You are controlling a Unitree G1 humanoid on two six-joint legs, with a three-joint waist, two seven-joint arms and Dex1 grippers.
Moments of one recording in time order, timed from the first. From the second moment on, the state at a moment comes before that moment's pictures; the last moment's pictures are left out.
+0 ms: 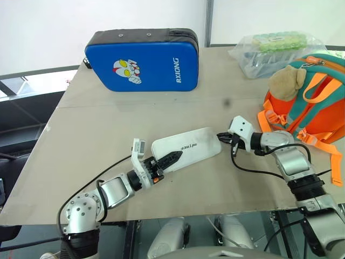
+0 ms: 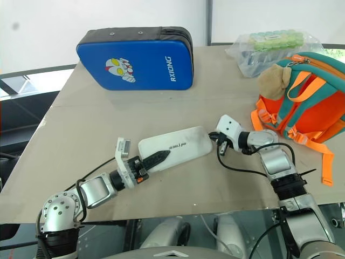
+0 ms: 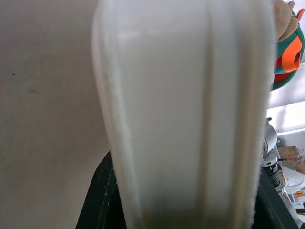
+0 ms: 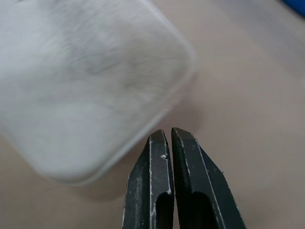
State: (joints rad) left arm 0.00 0.39 0.22 -0.29 -1.47 1.06 -0.14; right arm -0.46 -0.48 0.14 0.10 0.03 0.24 0.89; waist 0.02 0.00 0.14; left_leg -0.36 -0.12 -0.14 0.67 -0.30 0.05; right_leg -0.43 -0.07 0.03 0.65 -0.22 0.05
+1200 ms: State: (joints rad) left arm -0.11 0.46 0.17 -0.41 -1.00 0.83 -0.51; right arm -0.48 -0.63 -0.28 -0.08 0.35 0.58 0.40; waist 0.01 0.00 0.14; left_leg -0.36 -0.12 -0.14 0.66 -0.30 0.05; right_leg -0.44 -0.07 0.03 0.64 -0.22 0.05
